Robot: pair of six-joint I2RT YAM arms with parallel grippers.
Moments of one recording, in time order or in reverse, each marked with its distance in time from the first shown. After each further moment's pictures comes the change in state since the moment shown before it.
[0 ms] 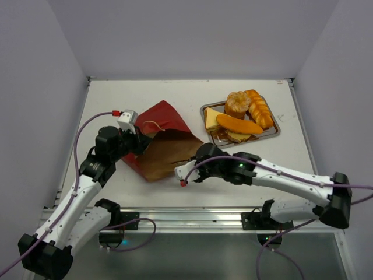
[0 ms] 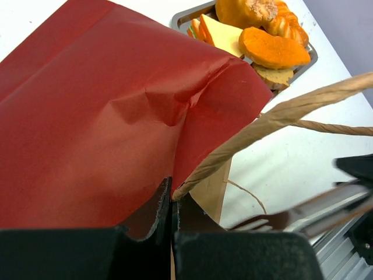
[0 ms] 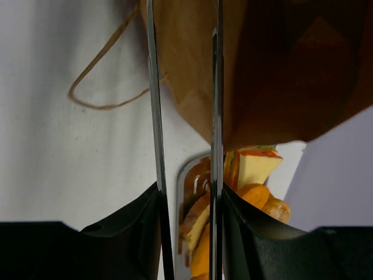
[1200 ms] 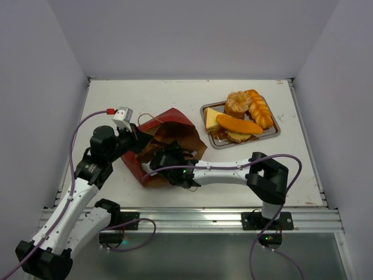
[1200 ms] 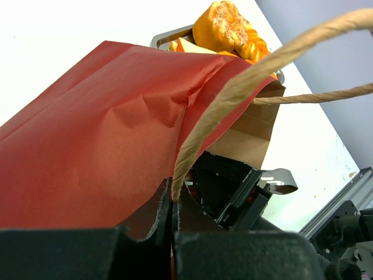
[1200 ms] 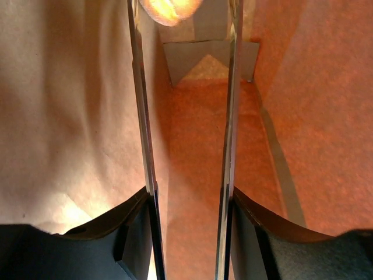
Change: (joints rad) left arm 0.000 -0.044 0.045 -0.014 0.027 -0.097; right arm 0.155 0.655 0.182 0.553 0.648 -0.121
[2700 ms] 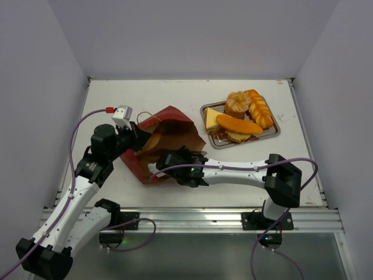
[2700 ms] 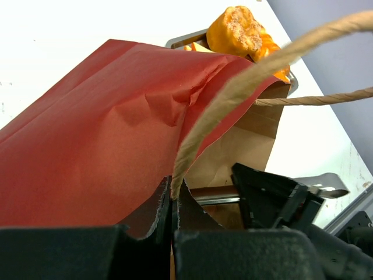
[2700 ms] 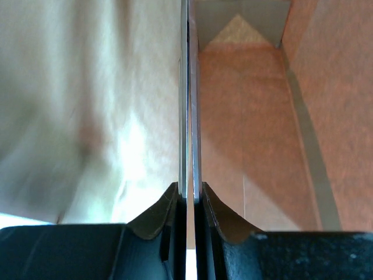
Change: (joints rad) left arm 0.000 0.023 0.016 0.000 -0.048 0.012; right arm 0.000 -0.103 -0.006 -0.226 -0.050 0.086
